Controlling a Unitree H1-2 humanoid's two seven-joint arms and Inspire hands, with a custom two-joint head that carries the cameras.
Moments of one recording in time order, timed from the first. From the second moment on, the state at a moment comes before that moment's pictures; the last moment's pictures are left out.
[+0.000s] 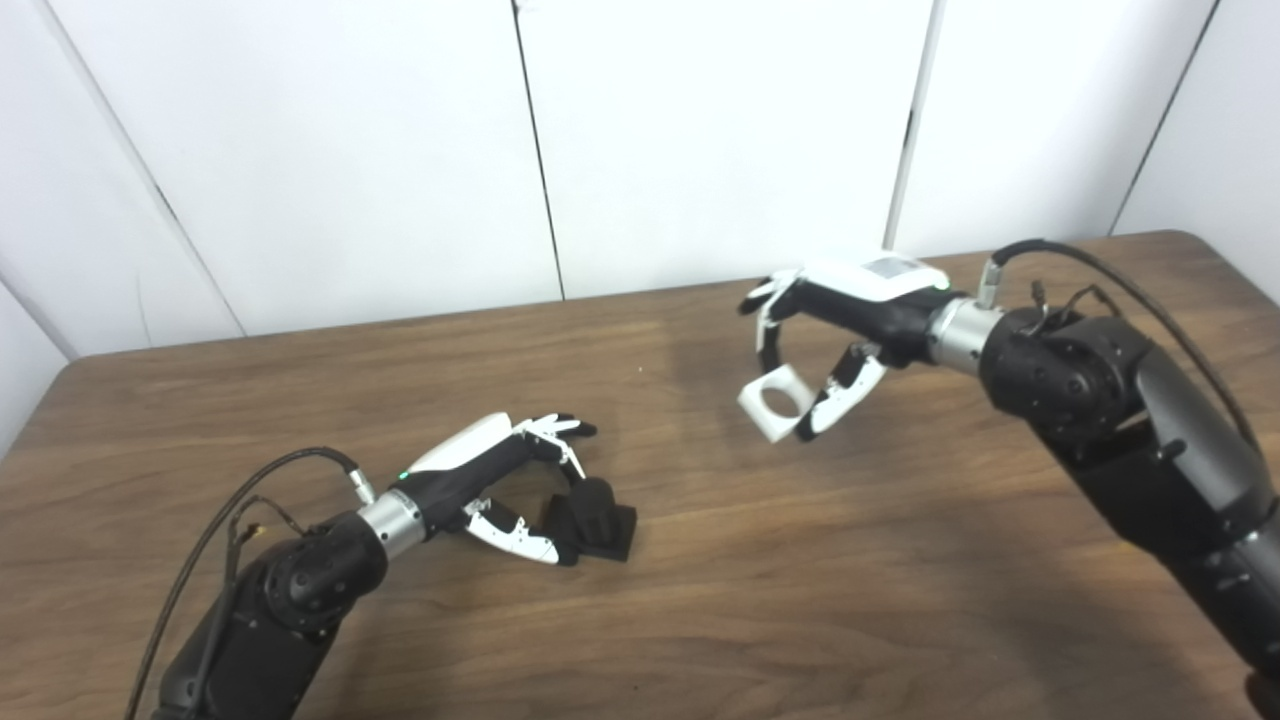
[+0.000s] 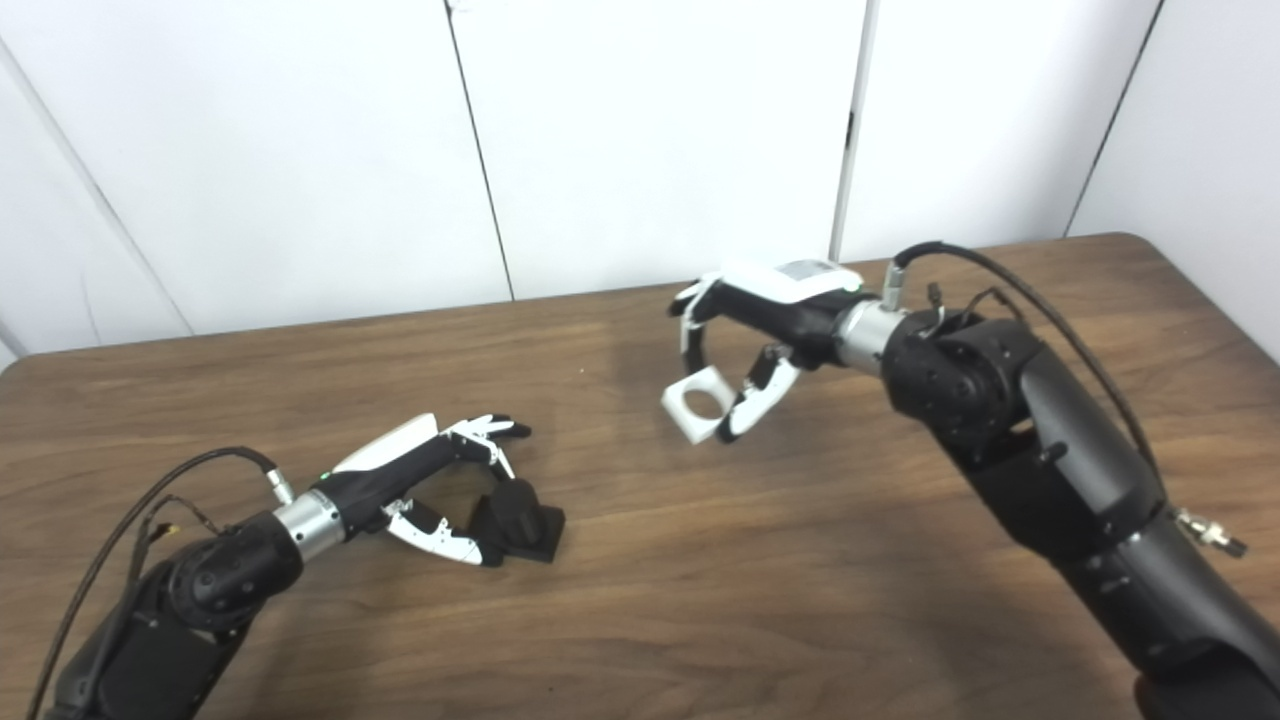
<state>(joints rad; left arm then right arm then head) -0.52 0.41 -0.43 0.38 0.32 -0.26 -0.39 -0.60 -0.57 0.32 -0.20 -0.56 0.14 0.63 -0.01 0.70</state>
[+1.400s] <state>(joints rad) -0.54 0.38 -0.46 0.37 0.34 -0.22 -0.39 -0.68 -0.37 0.43 -0.16 -0.64 0.18 0.71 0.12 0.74</state>
